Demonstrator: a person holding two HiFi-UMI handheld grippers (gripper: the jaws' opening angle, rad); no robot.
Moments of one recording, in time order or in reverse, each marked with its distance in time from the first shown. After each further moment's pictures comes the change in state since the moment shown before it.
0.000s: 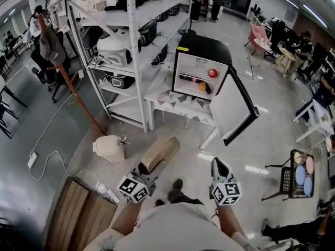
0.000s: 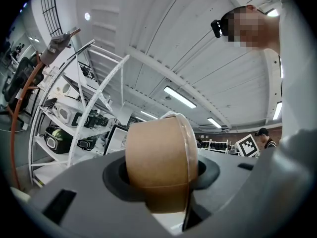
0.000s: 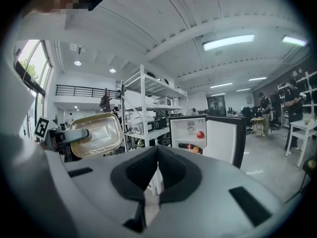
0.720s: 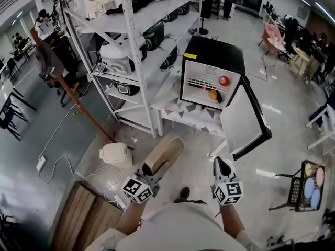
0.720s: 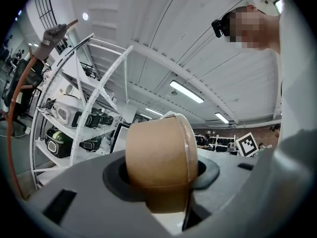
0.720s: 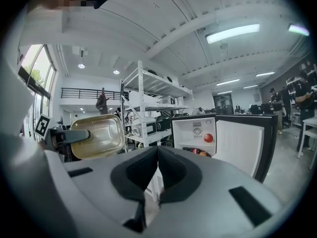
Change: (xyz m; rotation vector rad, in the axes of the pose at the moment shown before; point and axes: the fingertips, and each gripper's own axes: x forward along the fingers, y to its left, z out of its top) left arm 0.091 0.070 0.002 0.026 0.042 0.069; right arm 0.120 -0.046 0.017 -0.001 -0.004 0.078
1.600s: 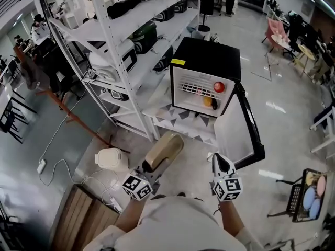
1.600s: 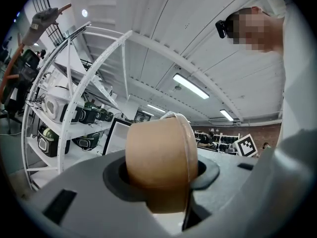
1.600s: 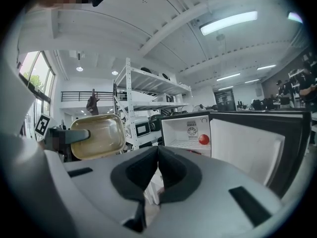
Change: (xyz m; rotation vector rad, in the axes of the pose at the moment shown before) left arm 0.136 0.012 -0.011 -0.010 0.042 0.027; right arm 0.076 -0.115 0.012 0.037 0.021 0.036
